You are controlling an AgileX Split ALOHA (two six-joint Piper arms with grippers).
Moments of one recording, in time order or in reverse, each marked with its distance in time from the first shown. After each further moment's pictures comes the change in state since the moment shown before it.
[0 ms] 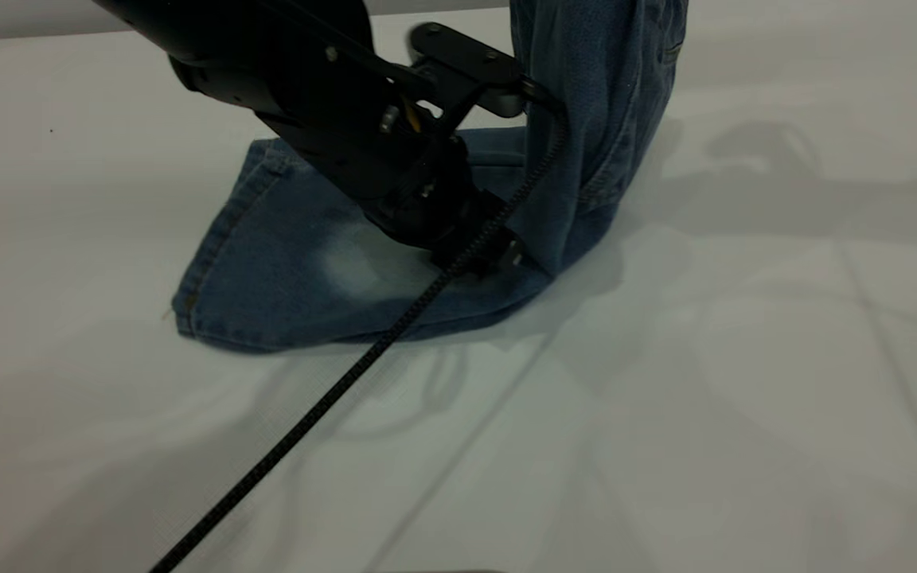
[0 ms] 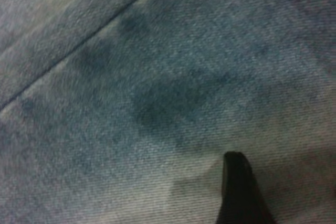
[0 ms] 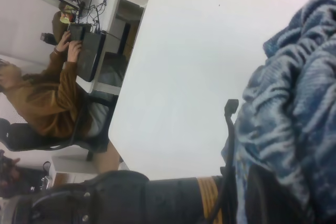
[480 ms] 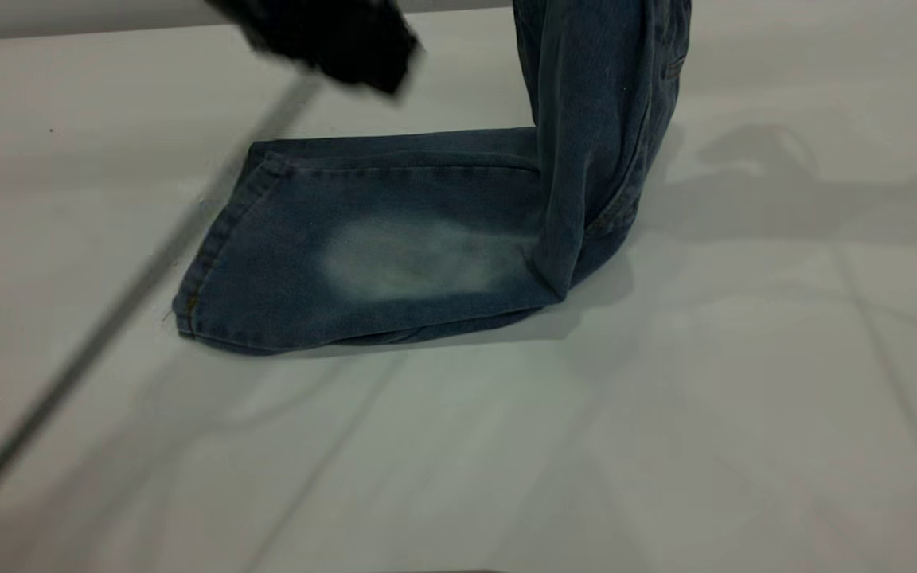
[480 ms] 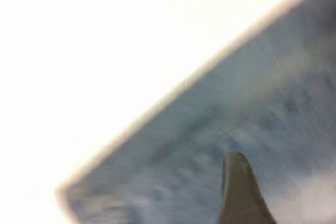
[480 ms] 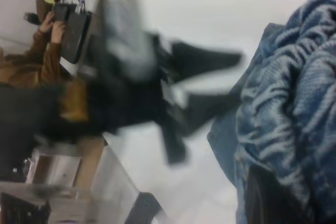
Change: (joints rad) left arm 0.196 -0.320 0.001 0.001 0.107 0.027; right arm 0.026 0.000 0.000 -0.061 -0.016 -0.011
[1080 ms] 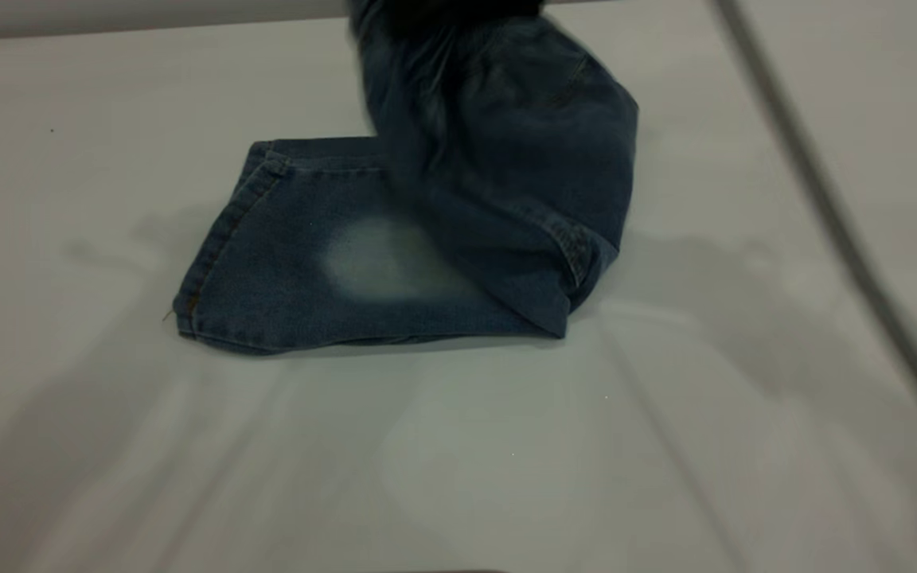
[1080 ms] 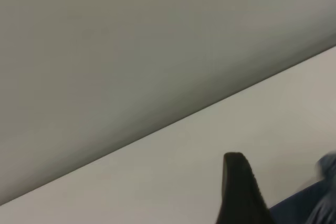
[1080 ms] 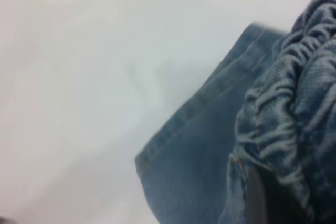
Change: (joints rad) left arm 0.113 -0.512 0.002 0.003 0.103 0.002; right arm 0.473 0.081 0.000 0.053 -0.656 -0.169
